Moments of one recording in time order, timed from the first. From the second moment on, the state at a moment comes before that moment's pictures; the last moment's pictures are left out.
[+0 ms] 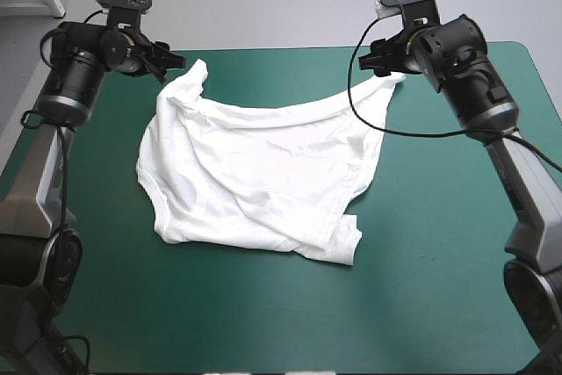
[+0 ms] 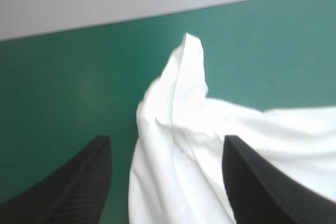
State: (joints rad) left arm -0.14 1.81 -1.98 0.10 1.00 0.04; right arm 0.37 1.72 -1.95 -0.32 1.01 0.20
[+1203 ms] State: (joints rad) left arm 0.04 2.22 -1.98 -0.13 1.11 0.14; right arm 0.87 1.65 -1.48 0.15 1.09 -0.08
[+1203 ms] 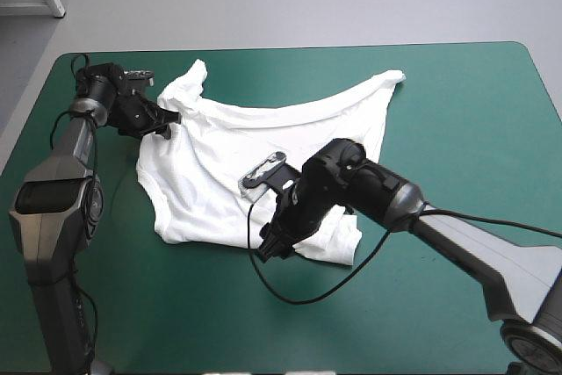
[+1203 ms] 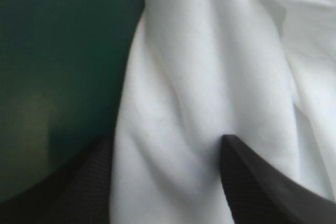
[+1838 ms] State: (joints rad) left arm 0.02 2.24 -1.99 -0.10 1.11 0.14; right arm 1.04 1.79 -1.48 0.03 0.81 -0.17
